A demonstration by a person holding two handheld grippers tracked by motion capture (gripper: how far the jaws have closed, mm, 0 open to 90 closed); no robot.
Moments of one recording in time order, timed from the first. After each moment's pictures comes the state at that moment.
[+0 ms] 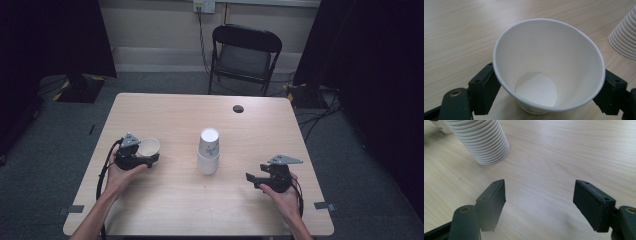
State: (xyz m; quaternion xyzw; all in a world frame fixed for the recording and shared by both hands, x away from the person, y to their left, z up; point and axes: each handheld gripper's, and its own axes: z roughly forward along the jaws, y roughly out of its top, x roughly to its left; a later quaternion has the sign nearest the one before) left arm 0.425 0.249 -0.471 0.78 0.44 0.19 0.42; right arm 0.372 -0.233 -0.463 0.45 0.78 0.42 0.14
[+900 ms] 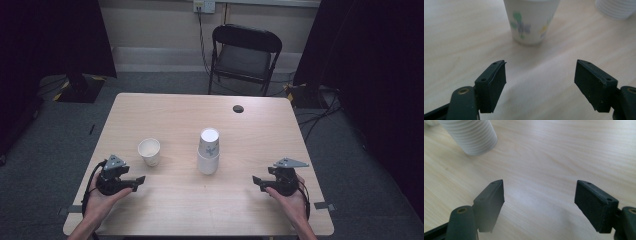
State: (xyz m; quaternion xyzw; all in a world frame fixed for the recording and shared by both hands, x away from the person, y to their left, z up) left arm 0.344 0.273 -0.471 0.79 0.47 0.16 0.35; right arm 0.362 -0.252 -0.467 0.46 0.78 0.39 0.16
